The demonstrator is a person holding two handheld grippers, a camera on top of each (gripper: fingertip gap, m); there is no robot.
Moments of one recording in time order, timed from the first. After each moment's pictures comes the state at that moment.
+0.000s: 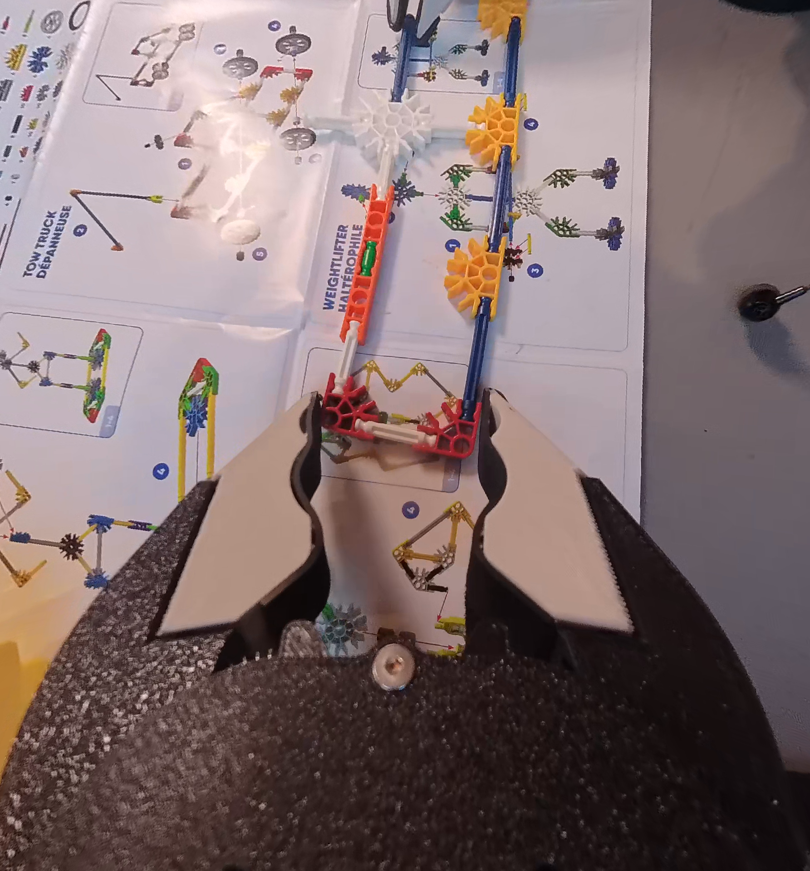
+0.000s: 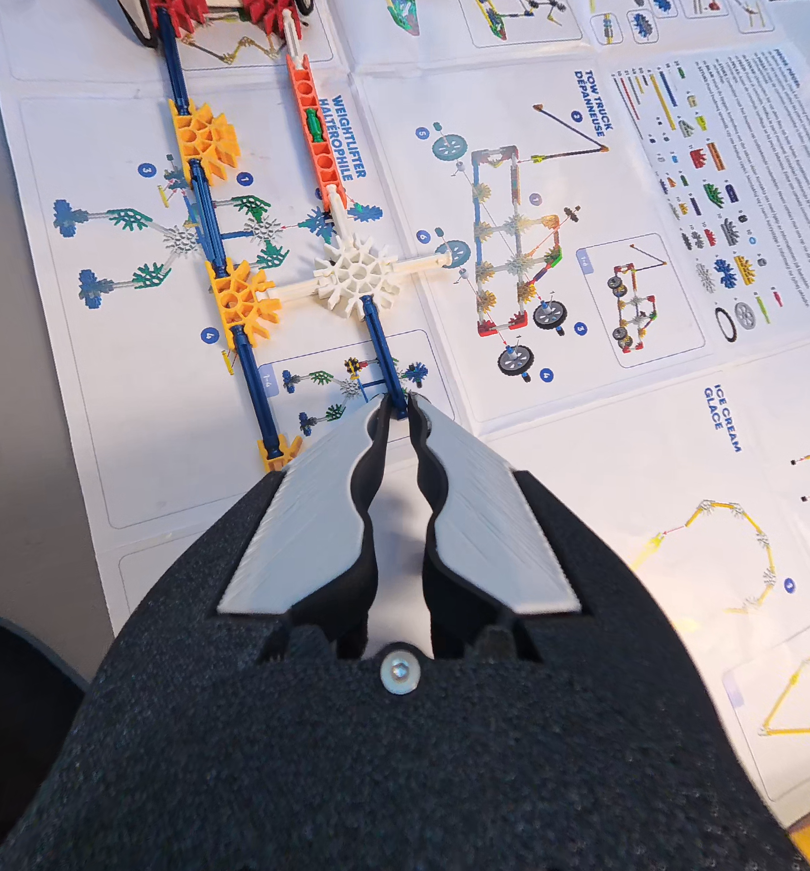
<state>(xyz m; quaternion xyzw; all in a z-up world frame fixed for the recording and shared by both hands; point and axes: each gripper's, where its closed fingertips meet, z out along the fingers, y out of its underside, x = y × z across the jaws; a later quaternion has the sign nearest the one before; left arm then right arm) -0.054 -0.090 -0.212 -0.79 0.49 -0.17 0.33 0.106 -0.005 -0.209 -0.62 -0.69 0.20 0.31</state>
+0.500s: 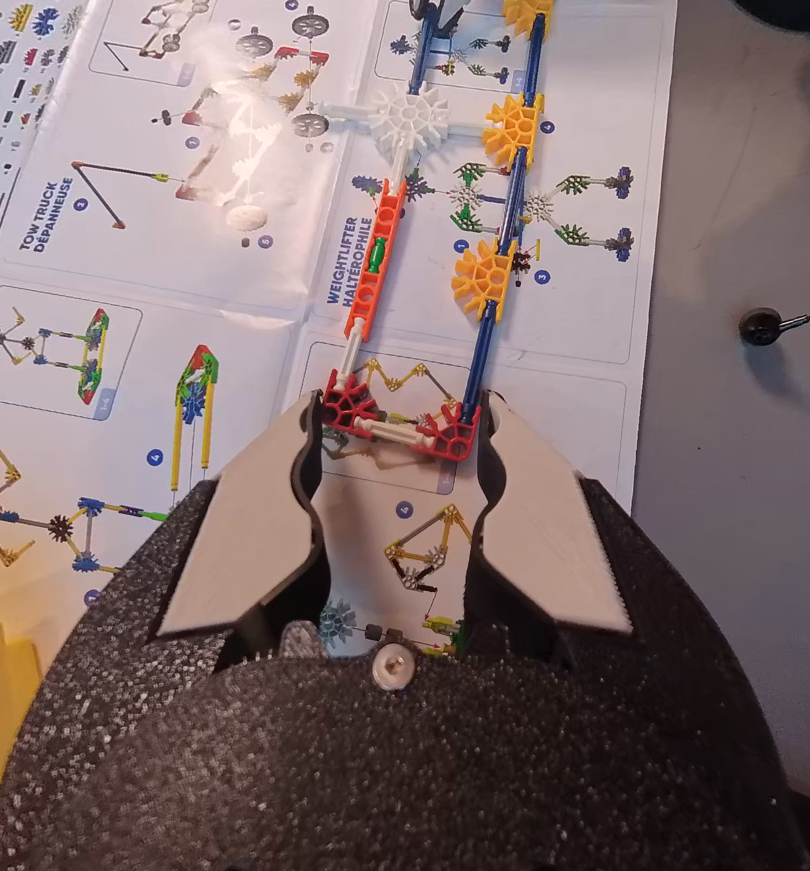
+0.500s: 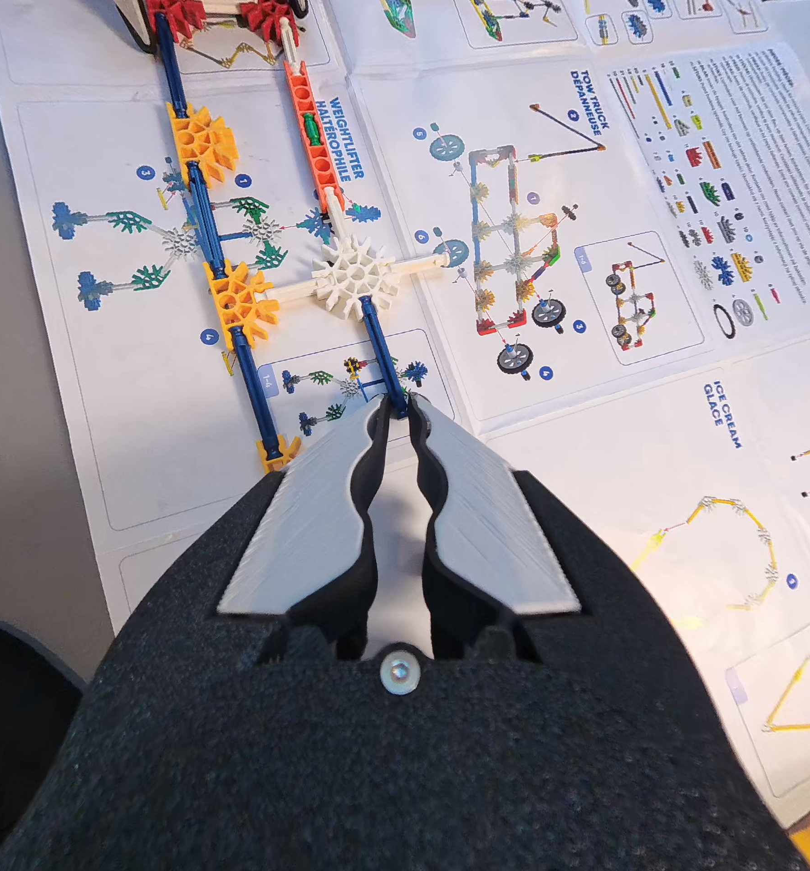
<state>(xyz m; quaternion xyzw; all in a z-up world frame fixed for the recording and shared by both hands) -0.054 -0.090 -0.213 -0.80 0.47 -0.17 0.32 0.107 -0.005 -0.209 -0.62 -0.69 0.20 0.32</state>
